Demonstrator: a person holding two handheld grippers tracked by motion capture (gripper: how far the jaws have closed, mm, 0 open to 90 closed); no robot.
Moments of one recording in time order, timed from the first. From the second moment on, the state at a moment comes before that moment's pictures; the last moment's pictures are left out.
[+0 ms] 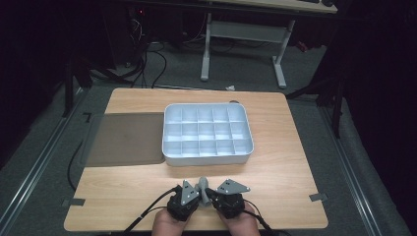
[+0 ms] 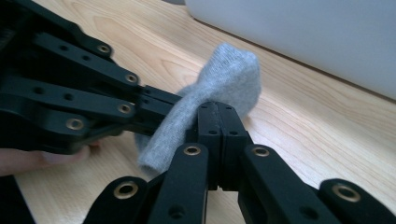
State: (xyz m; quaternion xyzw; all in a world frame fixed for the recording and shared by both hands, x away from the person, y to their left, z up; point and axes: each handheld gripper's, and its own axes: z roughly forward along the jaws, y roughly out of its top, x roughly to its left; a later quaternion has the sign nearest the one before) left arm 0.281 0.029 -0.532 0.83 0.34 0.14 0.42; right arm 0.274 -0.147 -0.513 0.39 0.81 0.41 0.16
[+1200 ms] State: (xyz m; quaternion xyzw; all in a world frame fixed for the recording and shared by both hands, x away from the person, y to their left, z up) left arm 0.280 0.058 -0.530 0.81 0.38 0.10 0.44; right arm 0.273 -0.153 -0.513 0.40 0.81 0.41 0.16
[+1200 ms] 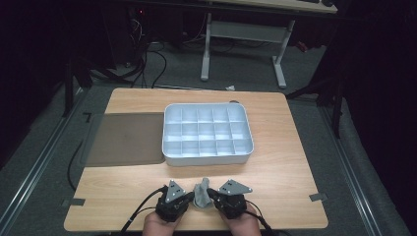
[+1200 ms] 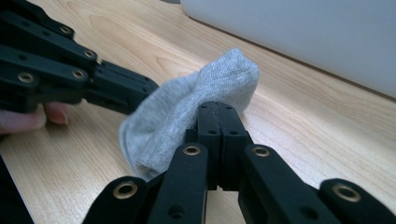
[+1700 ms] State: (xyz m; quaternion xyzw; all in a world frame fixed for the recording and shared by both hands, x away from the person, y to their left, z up) left arm 0.282 0.031 -0.530 0.82 0.35 0.10 0.44; right arm 0.271 -0.148 -0.508 0.39 0.81 0.41 0.17
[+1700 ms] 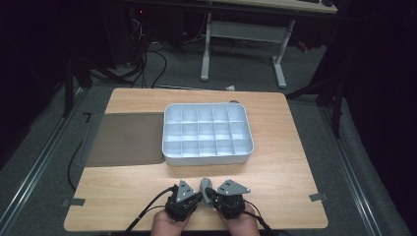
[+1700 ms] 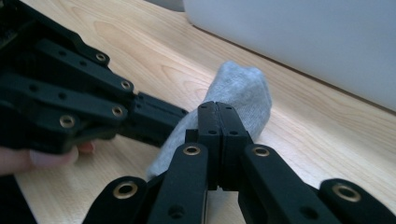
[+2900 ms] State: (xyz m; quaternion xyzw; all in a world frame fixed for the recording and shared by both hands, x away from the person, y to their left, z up) left arm 0.304 0.015 -0.514 0.82 0.33 0.12 0.45; right arm 0.263 -0.152 -0.526 0.39 0.80 0.41 0.18
